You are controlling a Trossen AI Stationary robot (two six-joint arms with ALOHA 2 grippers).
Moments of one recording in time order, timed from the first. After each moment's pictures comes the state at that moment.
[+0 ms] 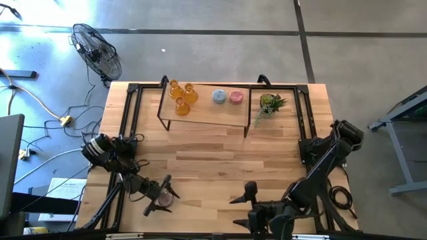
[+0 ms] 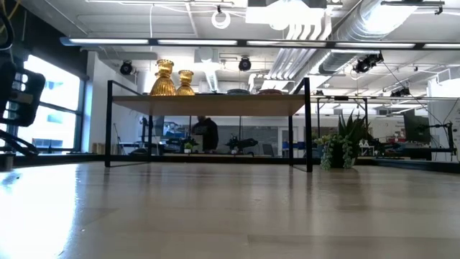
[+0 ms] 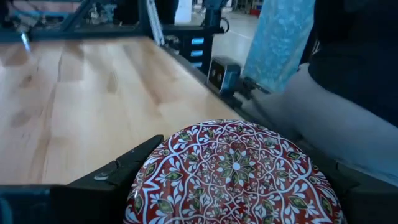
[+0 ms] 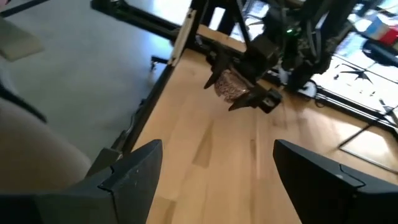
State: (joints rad) left arm -0.93 1.90 0.26 1.52 -0.44 -0.17; right arm 0.84 1.71 1.34 -0.19 0.70 0.08
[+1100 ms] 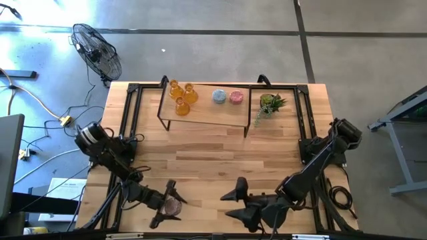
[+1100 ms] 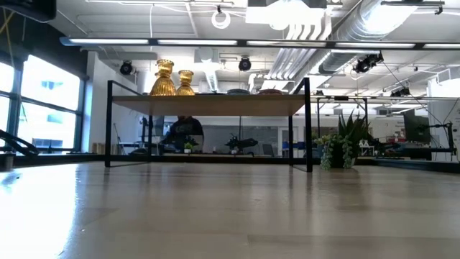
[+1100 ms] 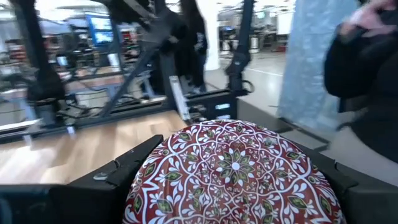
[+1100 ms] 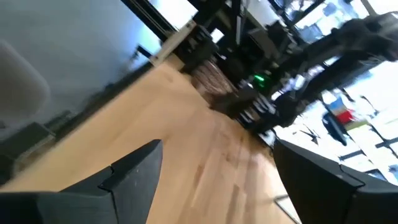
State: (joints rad) left arm -0.93 1.75 0.51 1.34 -0.58 0.10; right arm 0.75 1.71 1.34 -0.08 0.66 -0.44
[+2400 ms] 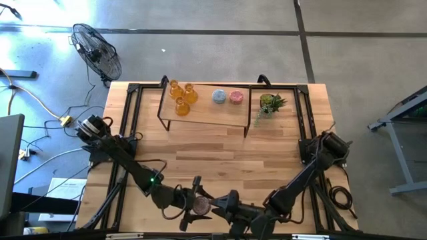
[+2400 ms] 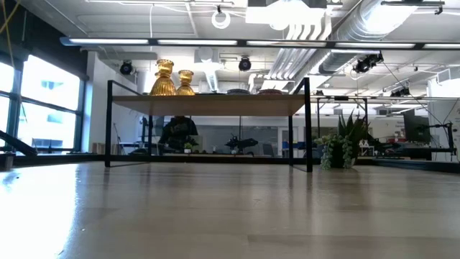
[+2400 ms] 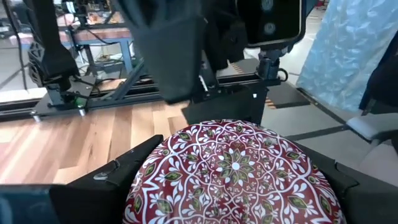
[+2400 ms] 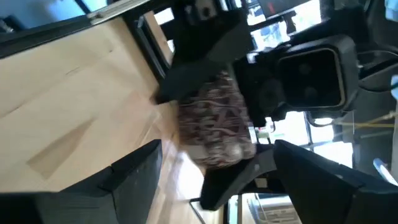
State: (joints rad) left arm -0.69 1.66 1.06 0.45 -0.44 -0.09; right arm 0.76 1.94 1.44 0.20 0.91 -0.92
